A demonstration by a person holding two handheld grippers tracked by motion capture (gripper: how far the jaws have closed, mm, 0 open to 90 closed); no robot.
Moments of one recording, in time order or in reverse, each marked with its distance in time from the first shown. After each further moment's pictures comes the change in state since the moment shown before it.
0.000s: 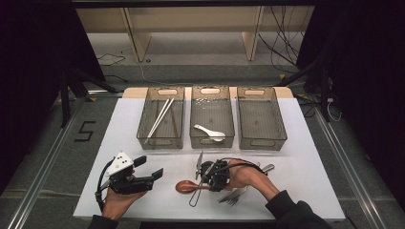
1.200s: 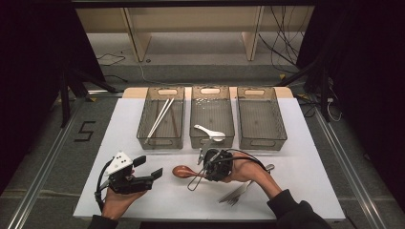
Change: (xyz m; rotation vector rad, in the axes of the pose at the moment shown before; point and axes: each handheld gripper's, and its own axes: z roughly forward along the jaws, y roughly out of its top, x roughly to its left) left arm 0.002 0.000 -0.001 -0.002 -0.003 -0.015; right arm -0.016 -0.007 -0.026 -0.198 -0.035 0.124
